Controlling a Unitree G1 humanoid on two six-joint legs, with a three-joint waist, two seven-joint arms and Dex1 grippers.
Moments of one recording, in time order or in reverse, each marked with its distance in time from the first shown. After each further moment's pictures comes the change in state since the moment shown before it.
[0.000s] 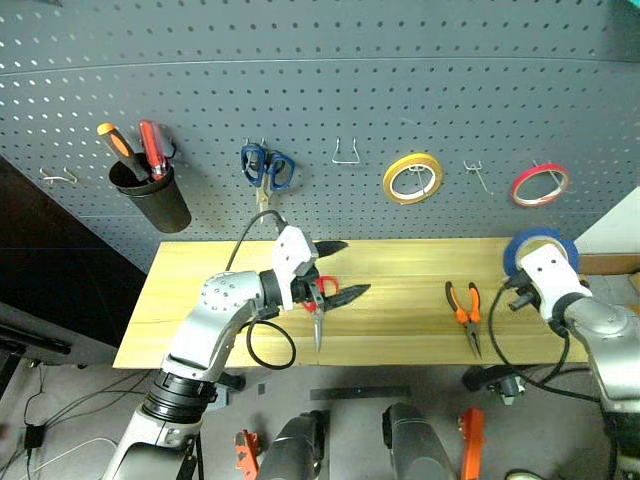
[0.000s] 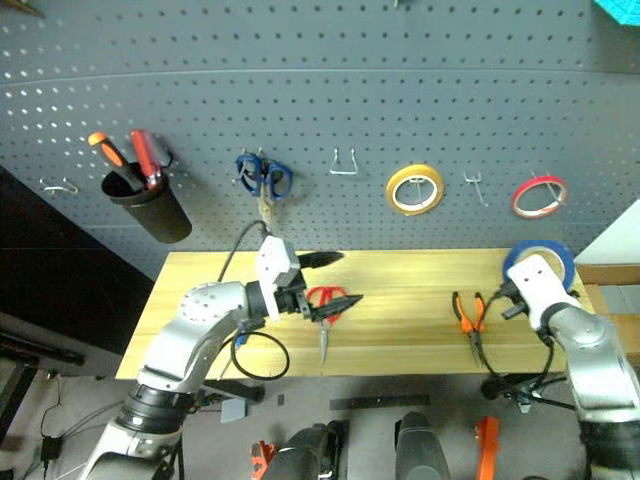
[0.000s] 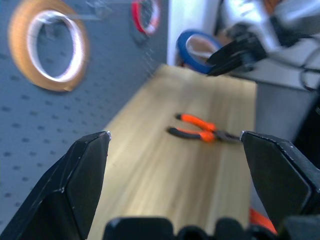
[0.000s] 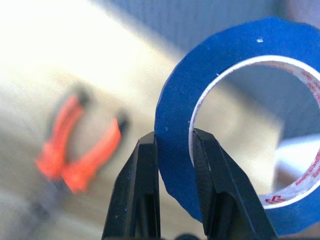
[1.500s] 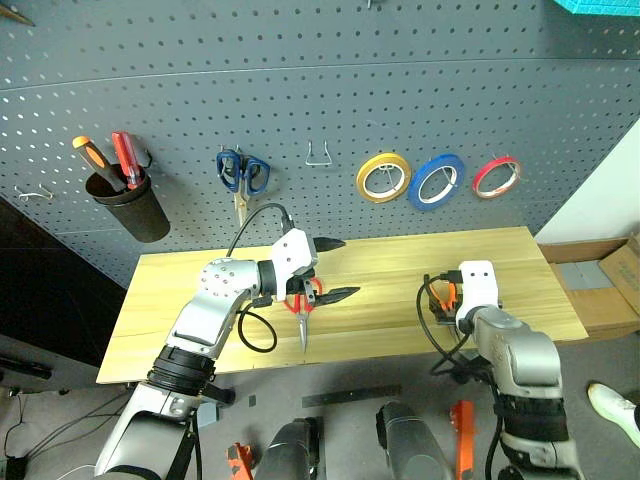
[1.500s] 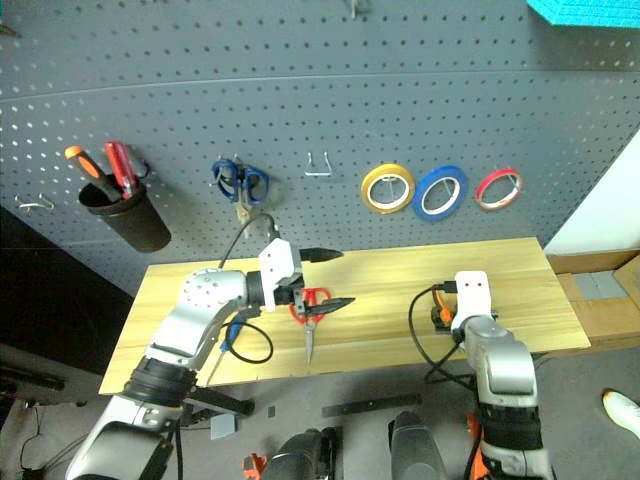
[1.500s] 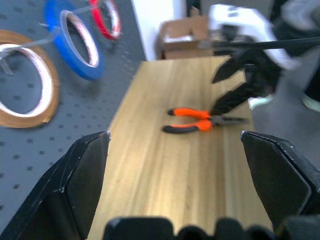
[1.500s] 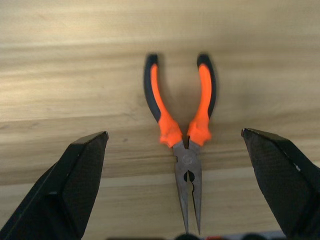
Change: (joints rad) left arm -0.093 0.040 -0.068 0.230 0.133 -0.262 -0.158; right arm -0.226 0.462 -0.013 0.350 0.114 0.370 -0.347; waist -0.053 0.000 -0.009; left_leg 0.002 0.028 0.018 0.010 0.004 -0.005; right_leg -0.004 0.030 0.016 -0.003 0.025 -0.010
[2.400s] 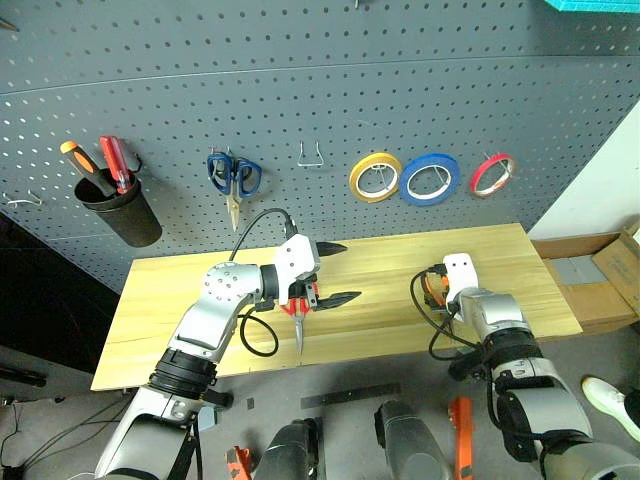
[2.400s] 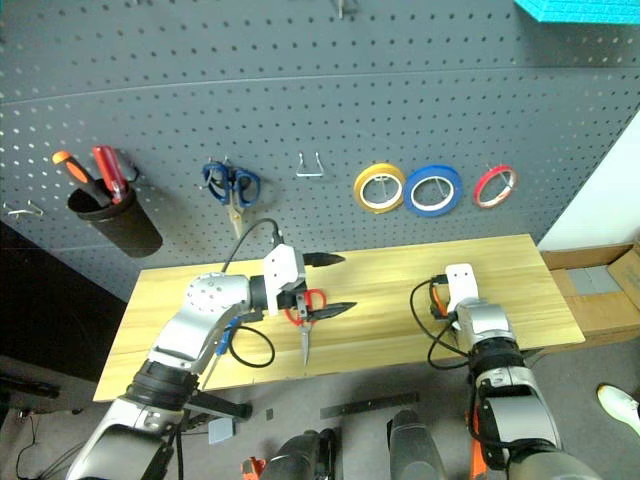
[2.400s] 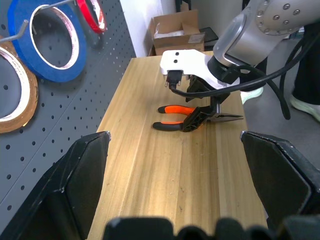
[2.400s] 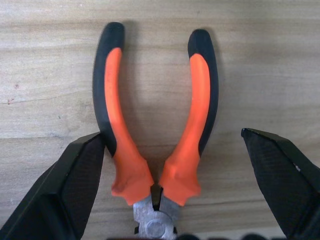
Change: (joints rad) left arm 0.016 -0.004 -0.013 -0.008 0.007 0.004 0.023; right arm -0.338 -0.103 0.070 0.830 -0.012 -0.366 0.067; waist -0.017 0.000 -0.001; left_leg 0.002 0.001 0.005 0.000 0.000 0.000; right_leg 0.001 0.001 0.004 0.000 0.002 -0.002
